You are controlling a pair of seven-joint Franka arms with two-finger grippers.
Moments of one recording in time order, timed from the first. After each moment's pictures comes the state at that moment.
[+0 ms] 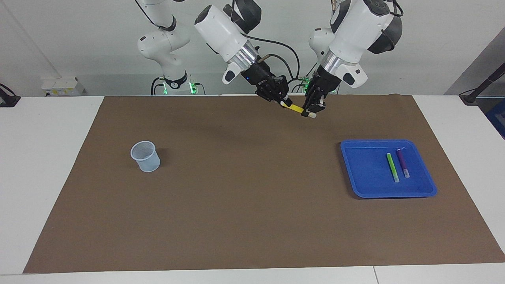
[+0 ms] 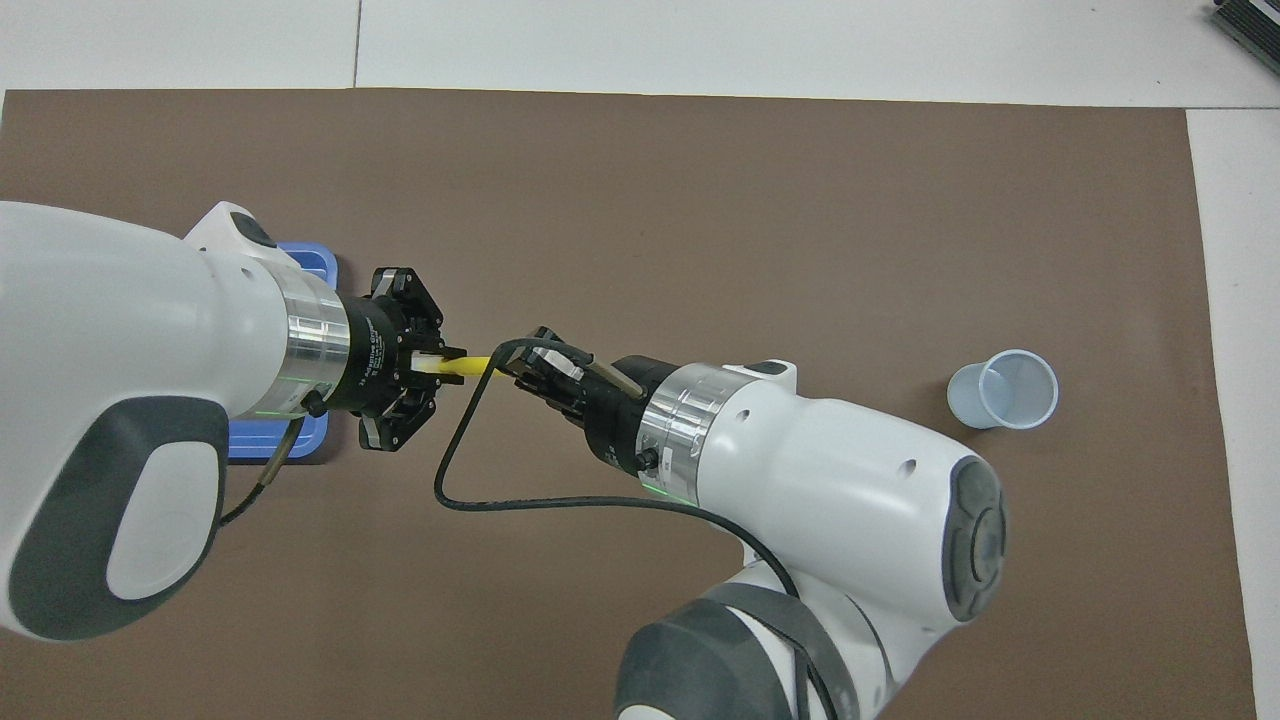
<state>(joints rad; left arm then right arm) -0.31 -0.09 -0.10 -1.83 -0.29 1.91 -1.76 0.67 0.01 0.02 -1.93 0.71 2.64 0.82</state>
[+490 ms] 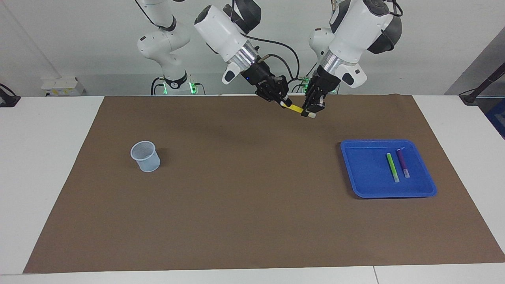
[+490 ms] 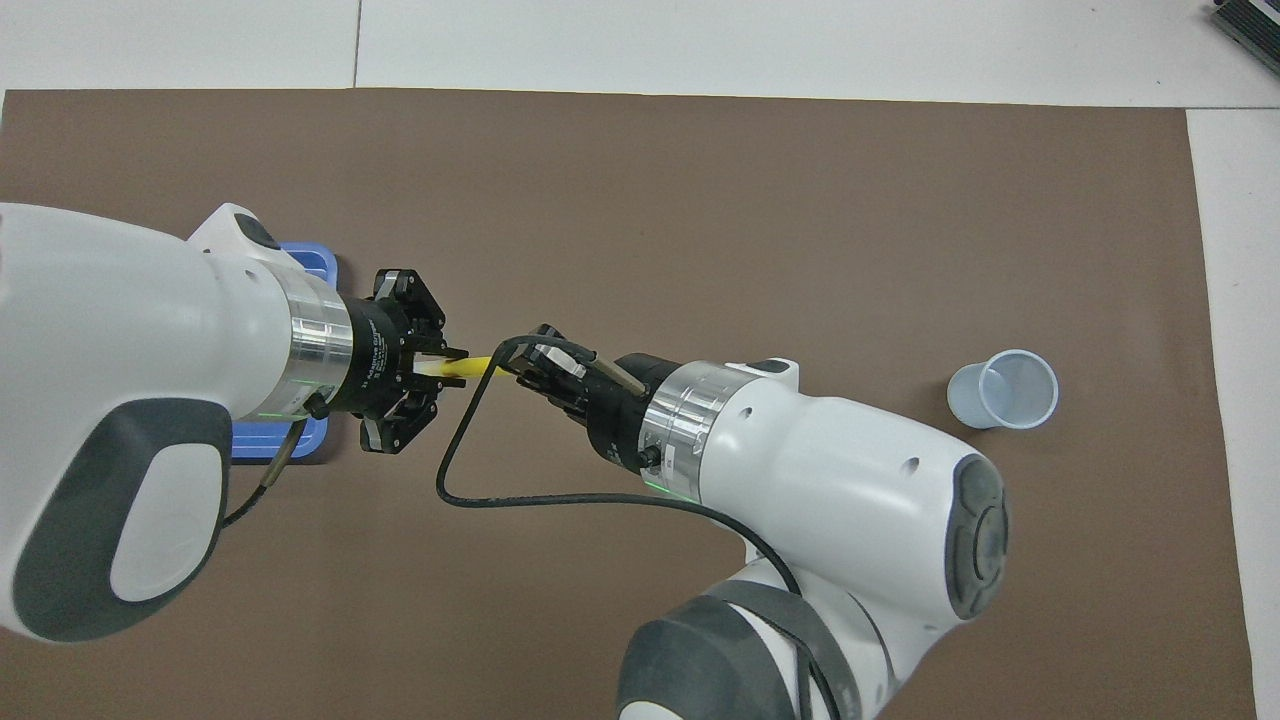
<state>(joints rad) -0.31 -0.09 -0.10 -1.84 -0.29 1.91 -1.75 0.67 0.01 0.02 -1.93 0.71 2.64 0.82</state>
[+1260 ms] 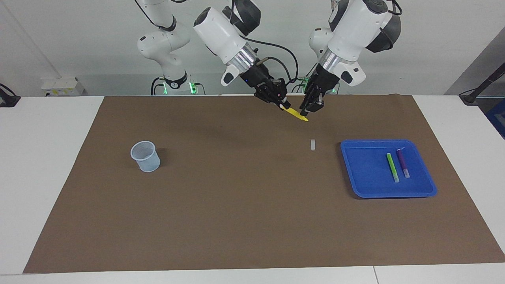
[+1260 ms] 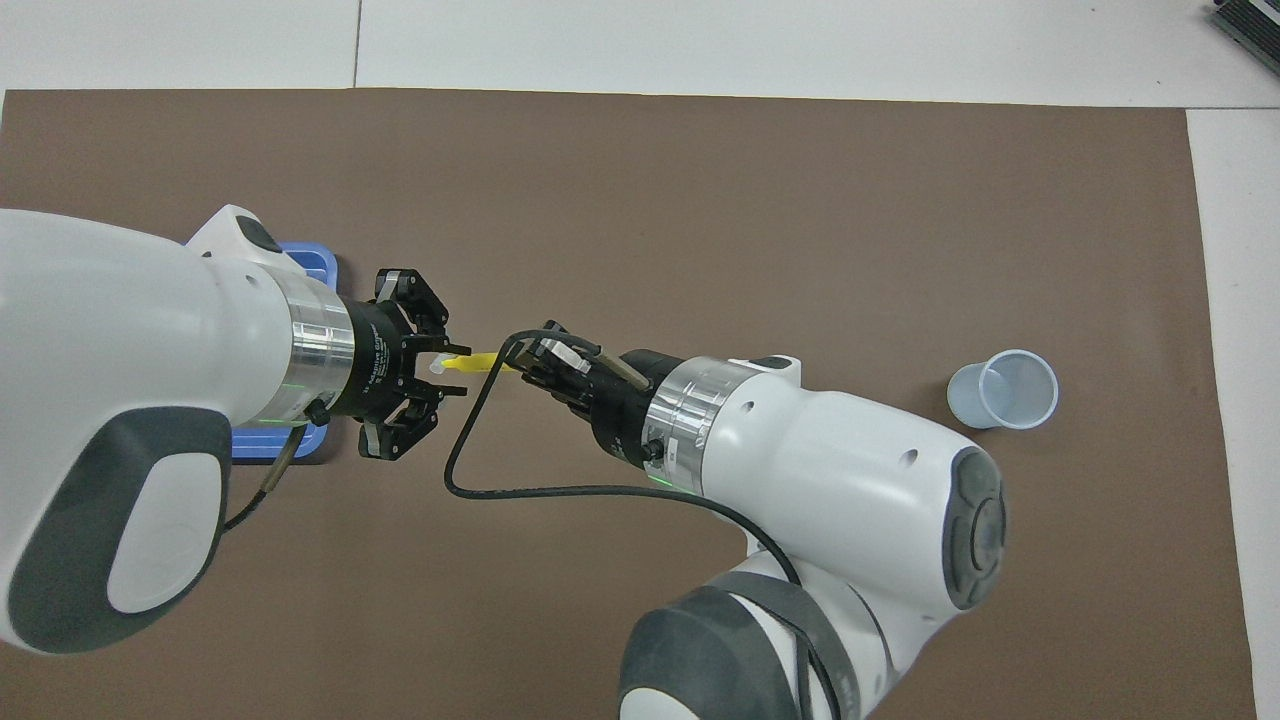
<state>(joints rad) -0.31 -0.10 -0.11 -1.84 -0.29 1.90 -1.75 0.67 0.02 0.01 -1.93 0.71 2.64 0.82</state>
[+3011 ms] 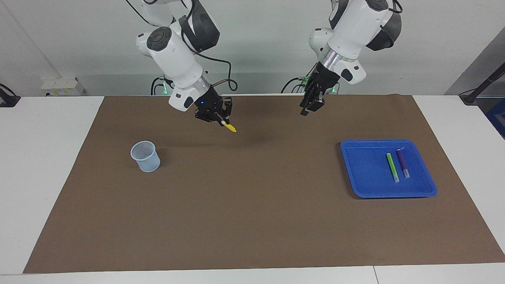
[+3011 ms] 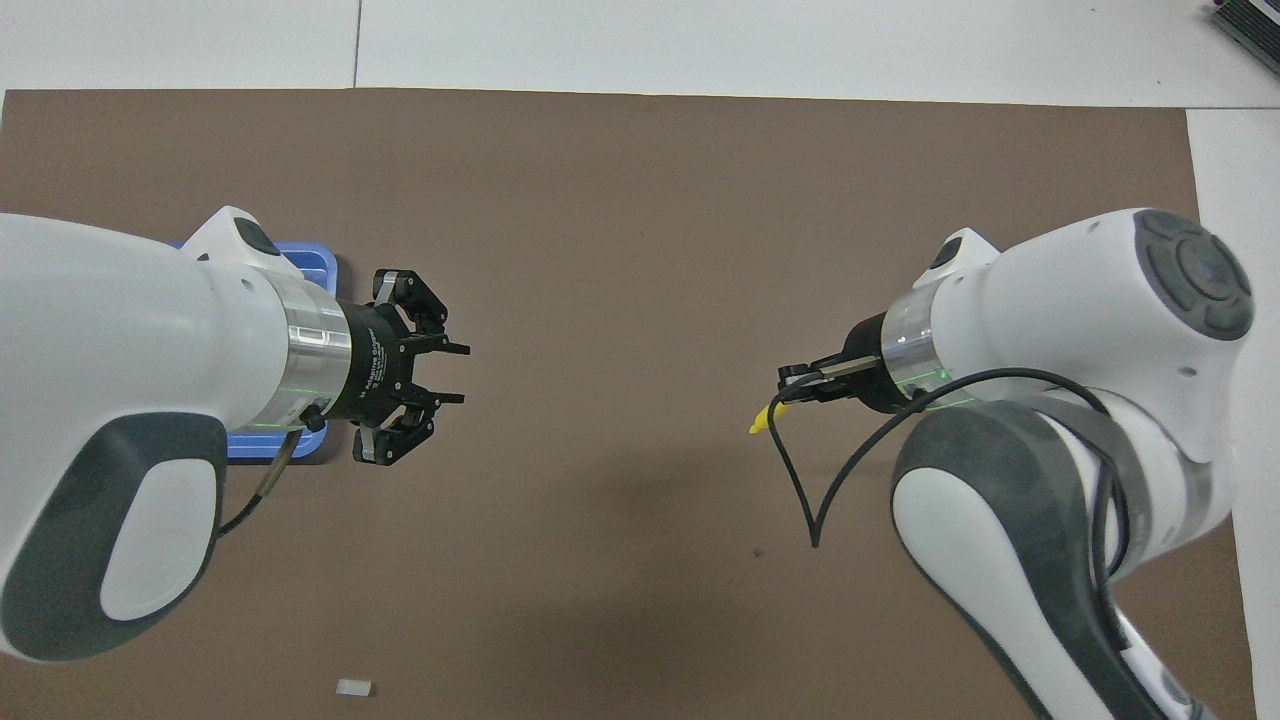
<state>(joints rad) -0.31 -0.11 -0.11 -1.84 -0.29 1.90 -1.72 0.29 -0.01 0.01 -1.89 0.32 1.88 0.01</state>
